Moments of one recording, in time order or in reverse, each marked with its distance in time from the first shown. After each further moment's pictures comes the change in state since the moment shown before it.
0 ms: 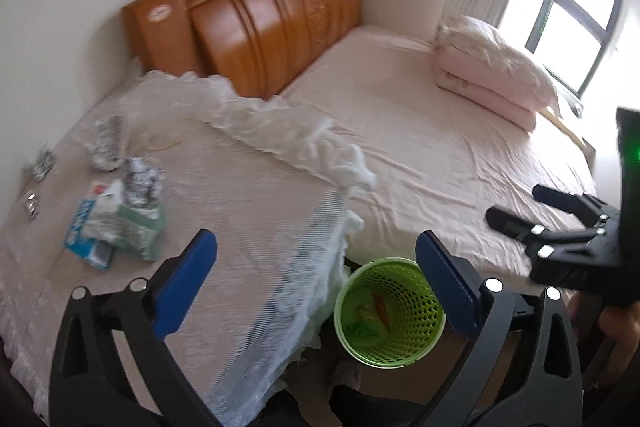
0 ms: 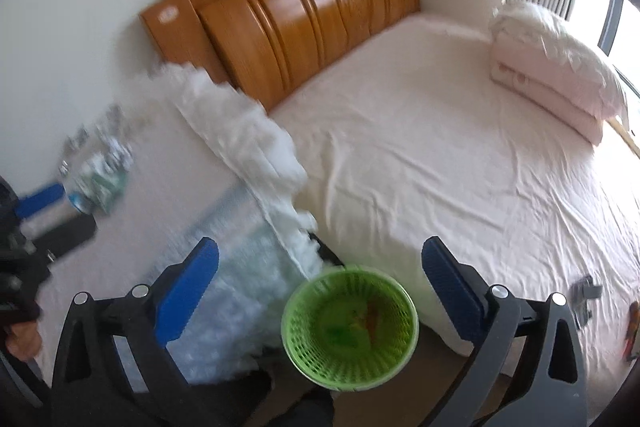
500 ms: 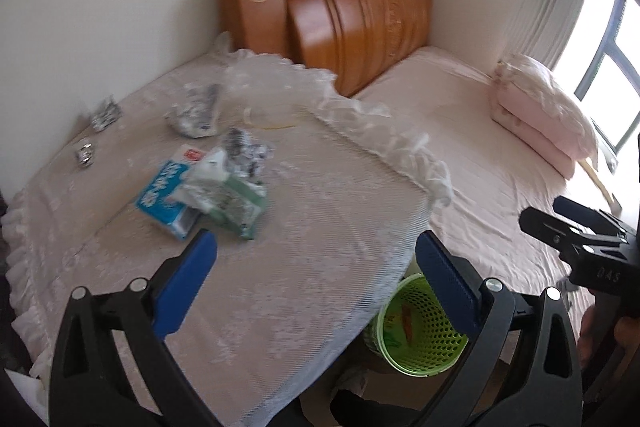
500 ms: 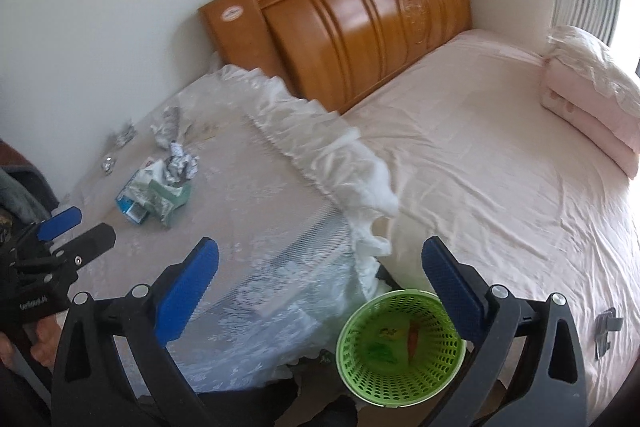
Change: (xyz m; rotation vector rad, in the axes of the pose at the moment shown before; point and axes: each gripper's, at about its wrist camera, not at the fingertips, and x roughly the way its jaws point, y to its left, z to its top) left arm -0.021 0.097 -0.017 -0.189 -0.019 0.131; right arm 0.014 0.082 0.020 -0.086 0.018 0.128
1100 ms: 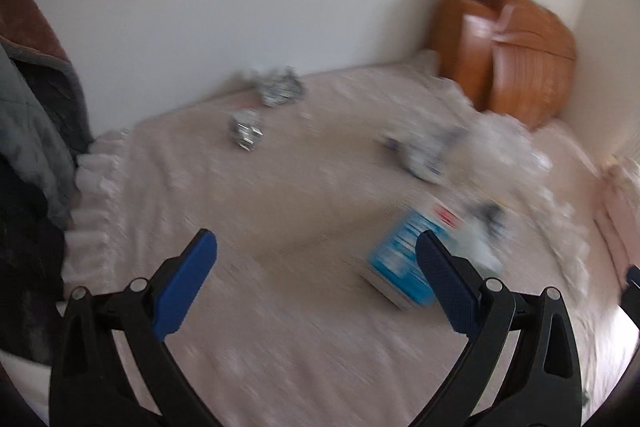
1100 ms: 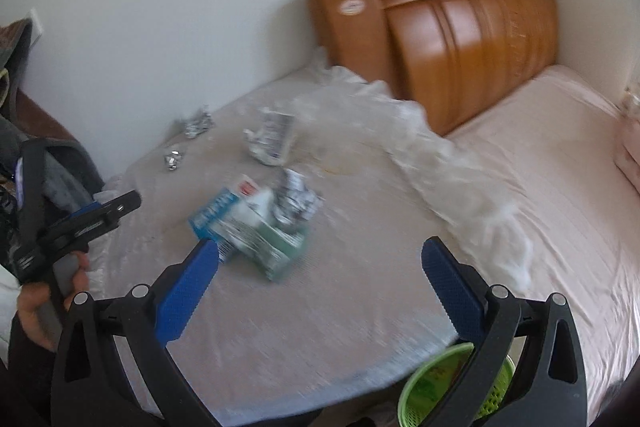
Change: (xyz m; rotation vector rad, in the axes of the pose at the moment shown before) left arm 0.032 0.221 0.029 -0.336 -0.022 0.335; right arm 0.072 0.152 0.069 -0.181 0.027 0.191
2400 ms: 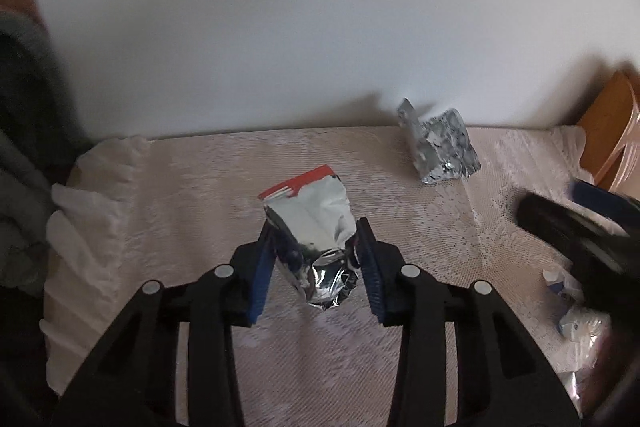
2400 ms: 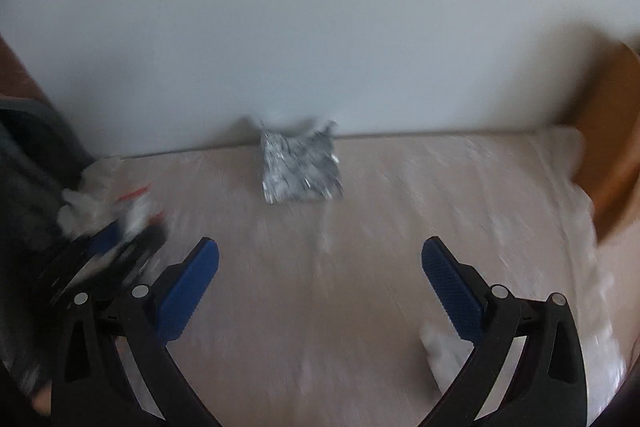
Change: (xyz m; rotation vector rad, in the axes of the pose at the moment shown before) left arm 0.161 0.129 0.094 -0.247 0.064 0.104; right arm 0.319 0.246 0.162 -0.421 0.219 0.098
